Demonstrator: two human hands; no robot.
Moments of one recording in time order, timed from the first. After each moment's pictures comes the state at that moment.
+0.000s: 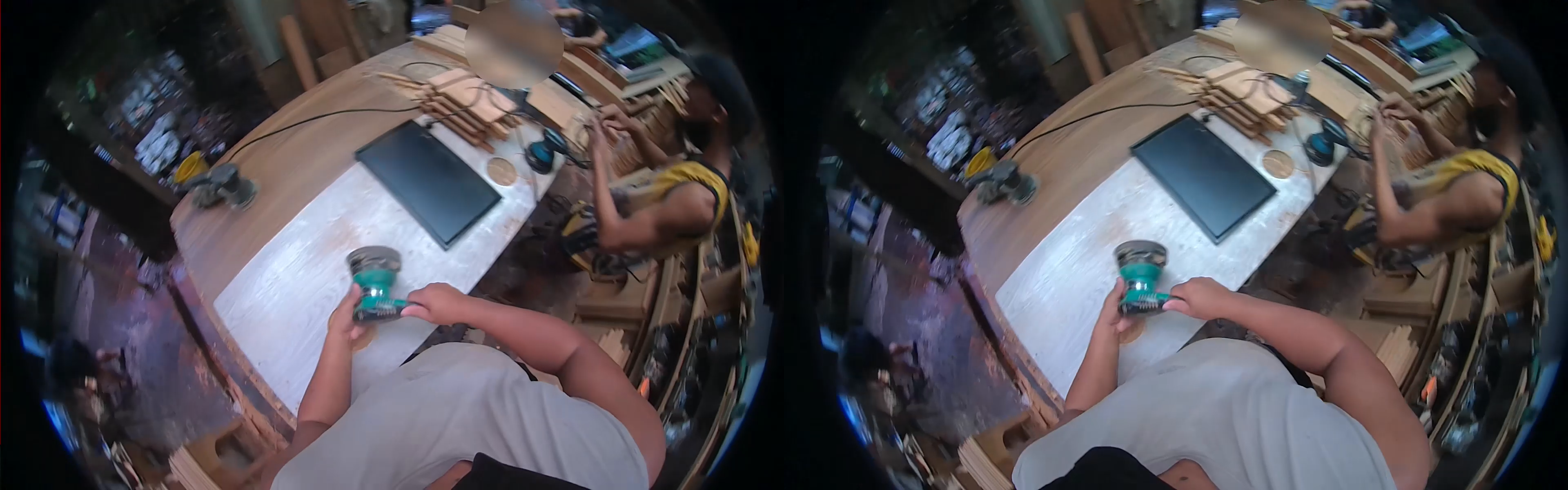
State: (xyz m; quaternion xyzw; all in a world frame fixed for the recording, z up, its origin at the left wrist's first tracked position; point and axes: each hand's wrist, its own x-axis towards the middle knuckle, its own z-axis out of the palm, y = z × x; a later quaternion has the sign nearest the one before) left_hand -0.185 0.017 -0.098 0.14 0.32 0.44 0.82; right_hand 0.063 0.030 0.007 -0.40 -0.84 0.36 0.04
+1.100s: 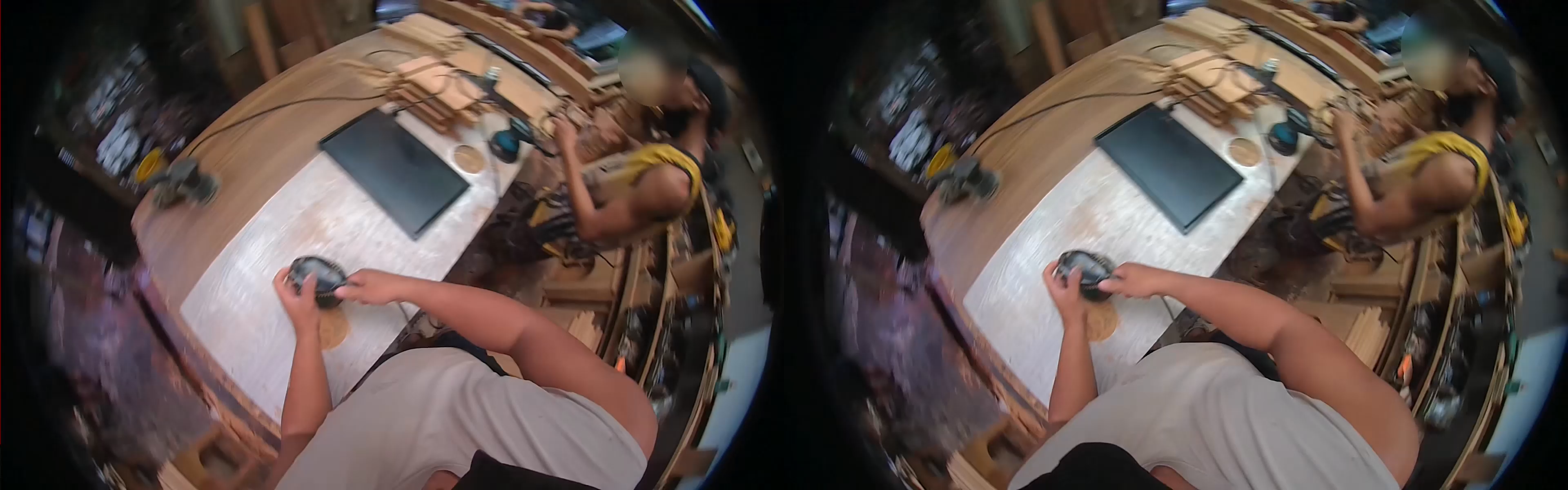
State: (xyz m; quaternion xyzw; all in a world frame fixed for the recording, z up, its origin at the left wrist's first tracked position) left_hand -0.189 0.028 -0.074 0.35 0.50 0.67 0.43; right_hand -0.001 0.068 -0.027 -0.43 -0.64 0.63 0.04
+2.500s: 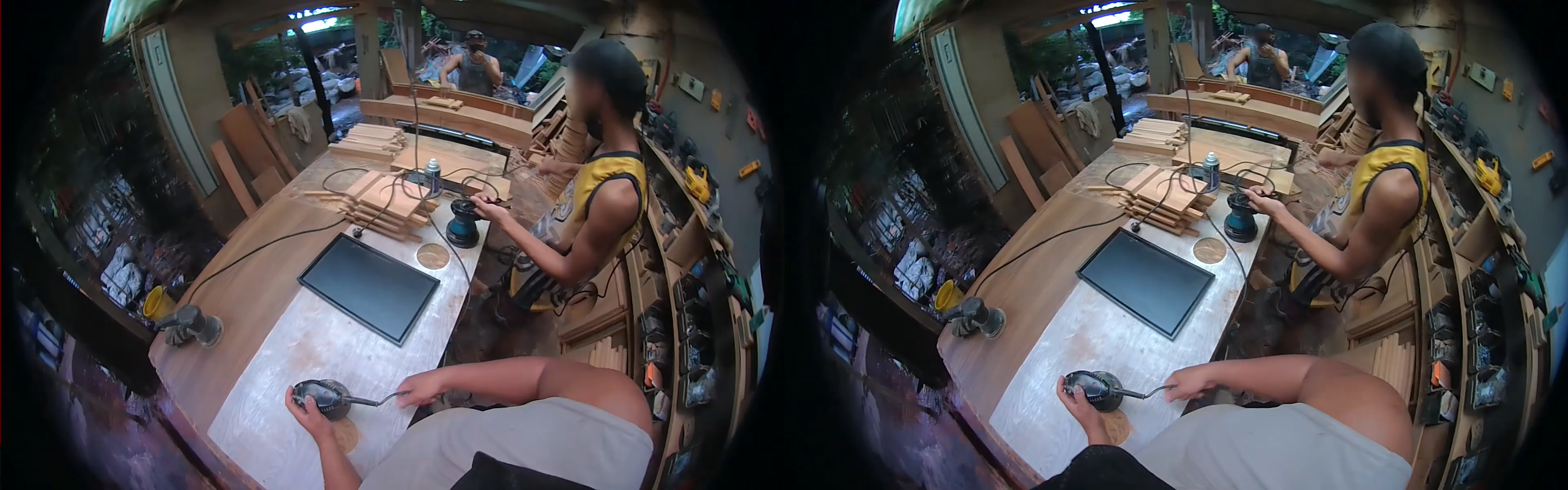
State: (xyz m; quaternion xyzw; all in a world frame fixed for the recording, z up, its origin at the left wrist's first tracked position) left_hand -0.168 0.030 -0.067 0.37 0.53 0.69 0.33; right_hand 0.118 0.041 -0.041 -0.37 -0.57 0.74 -0.02
